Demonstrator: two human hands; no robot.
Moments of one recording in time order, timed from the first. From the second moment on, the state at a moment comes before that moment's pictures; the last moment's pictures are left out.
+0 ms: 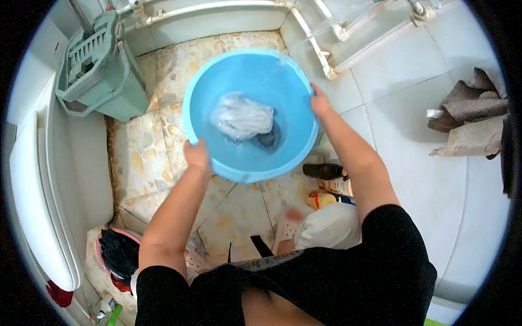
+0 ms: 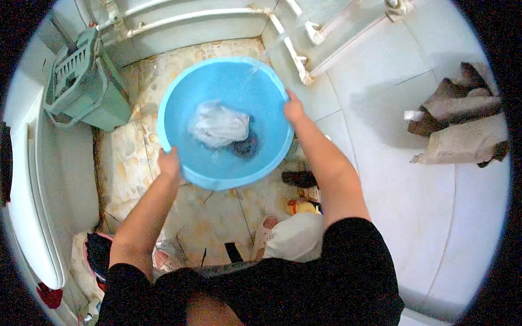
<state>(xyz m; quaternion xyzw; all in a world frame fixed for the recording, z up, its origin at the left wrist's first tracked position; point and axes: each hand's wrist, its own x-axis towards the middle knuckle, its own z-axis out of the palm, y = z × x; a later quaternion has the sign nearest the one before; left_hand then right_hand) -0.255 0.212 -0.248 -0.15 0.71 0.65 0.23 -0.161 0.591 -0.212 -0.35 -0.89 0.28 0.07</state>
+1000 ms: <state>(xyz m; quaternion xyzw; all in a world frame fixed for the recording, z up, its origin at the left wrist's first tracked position) -0.207 0.245 -0.190 0.11 0.92 0.36 -0.10 -0.239 0.422 -0.245 -0.14 -0.85 0.50 -0.05</state>
